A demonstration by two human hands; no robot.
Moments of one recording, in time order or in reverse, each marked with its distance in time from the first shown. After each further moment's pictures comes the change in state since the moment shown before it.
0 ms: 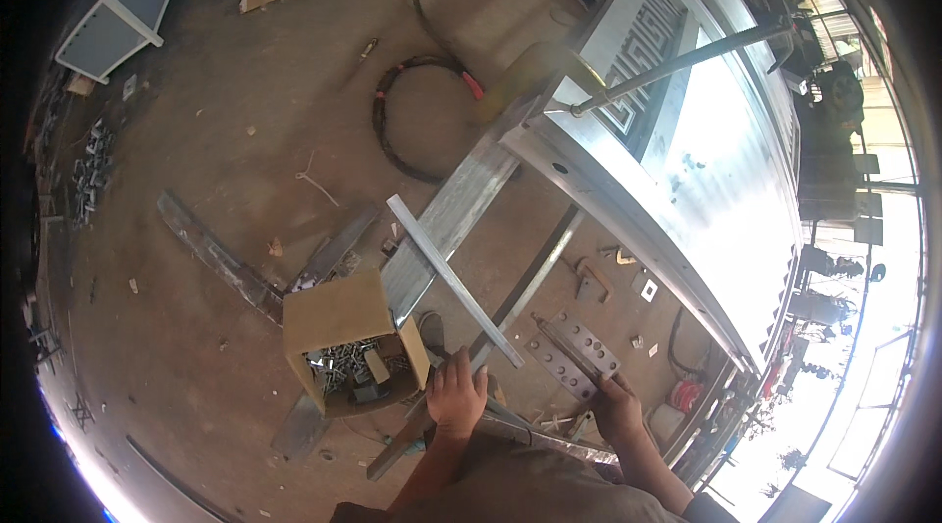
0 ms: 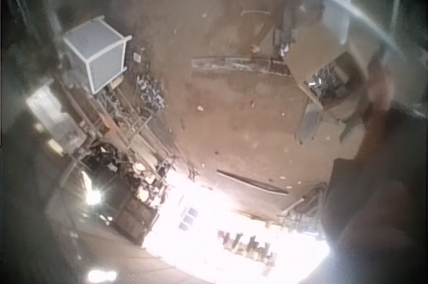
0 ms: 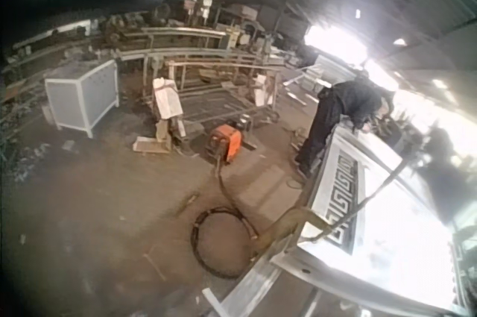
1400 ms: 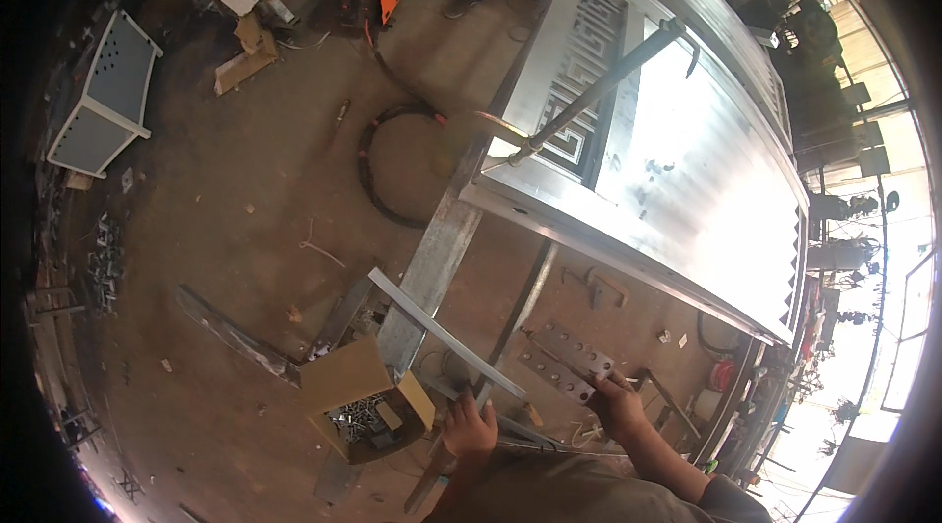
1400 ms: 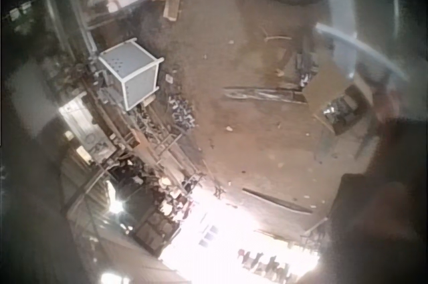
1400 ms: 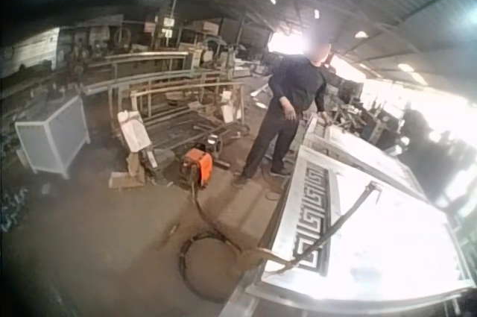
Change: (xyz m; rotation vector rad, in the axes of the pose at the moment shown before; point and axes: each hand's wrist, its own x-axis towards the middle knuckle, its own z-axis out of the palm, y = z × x) left_hand -0.002 0.005 0.008 0.079 -0.049 -0.014; right_hand 0.029 -0.018 0.009 0.144 0.068 0.044
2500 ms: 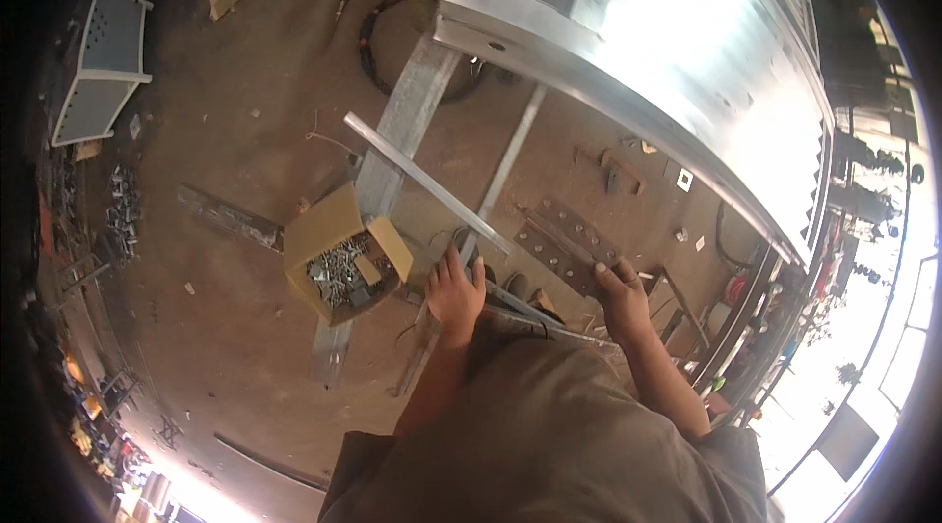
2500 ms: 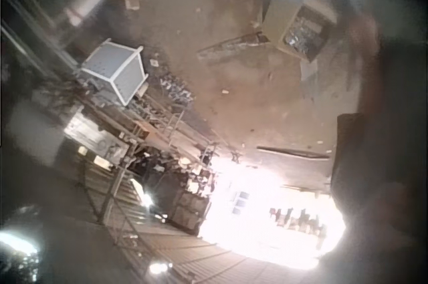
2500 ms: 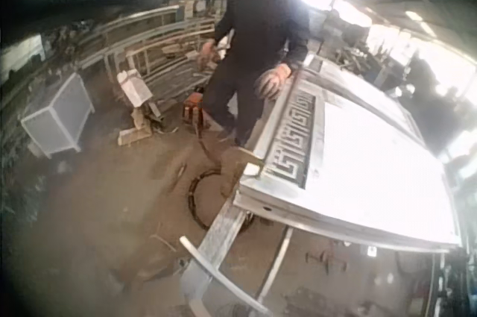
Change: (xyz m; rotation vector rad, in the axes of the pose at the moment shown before) left_hand -0.006 0.002 -0.002 0.074 0.016 0.033; right_hand -0.051 0.021 -0.024 -0.151 -0.023 -0.132
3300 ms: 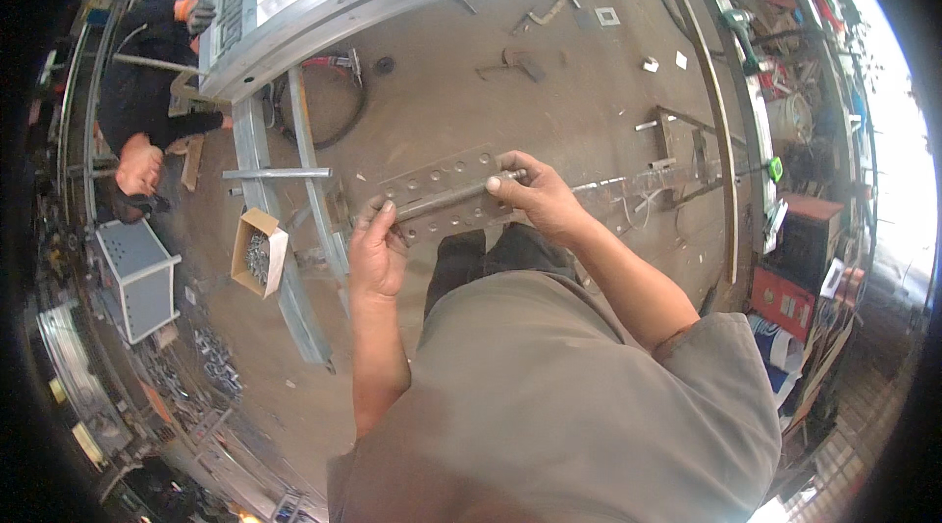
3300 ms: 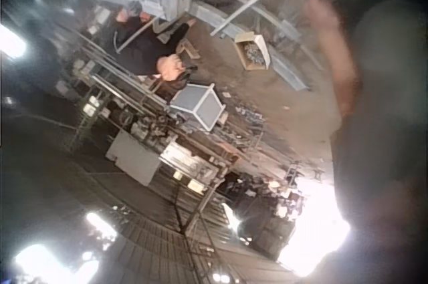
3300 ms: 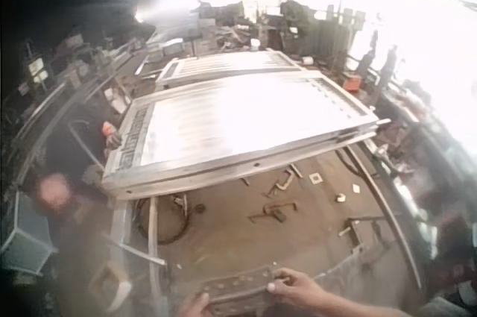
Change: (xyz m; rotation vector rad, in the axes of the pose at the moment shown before) left_hand -0.181 0.164 -0.108 -1.654 -0.806 -0.330; right_hand -0.169 0.119 -0.233 0.252 -0.132 -0.263
